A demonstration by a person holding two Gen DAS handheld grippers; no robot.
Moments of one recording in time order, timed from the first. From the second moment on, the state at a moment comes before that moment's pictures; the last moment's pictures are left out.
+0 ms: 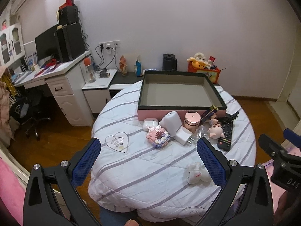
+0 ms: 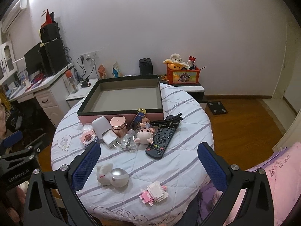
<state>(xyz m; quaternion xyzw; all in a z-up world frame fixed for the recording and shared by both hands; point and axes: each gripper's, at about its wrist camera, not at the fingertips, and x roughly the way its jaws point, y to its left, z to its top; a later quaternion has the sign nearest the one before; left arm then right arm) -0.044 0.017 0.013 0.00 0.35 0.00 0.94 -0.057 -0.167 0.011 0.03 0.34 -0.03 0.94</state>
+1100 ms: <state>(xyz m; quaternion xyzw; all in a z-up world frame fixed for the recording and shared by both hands) -0.076 0.020 0.022 -0.01 0.33 0.02 0.94 -0.084 -0.168 0.020 0.03 0.33 -0.02 0.94</state>
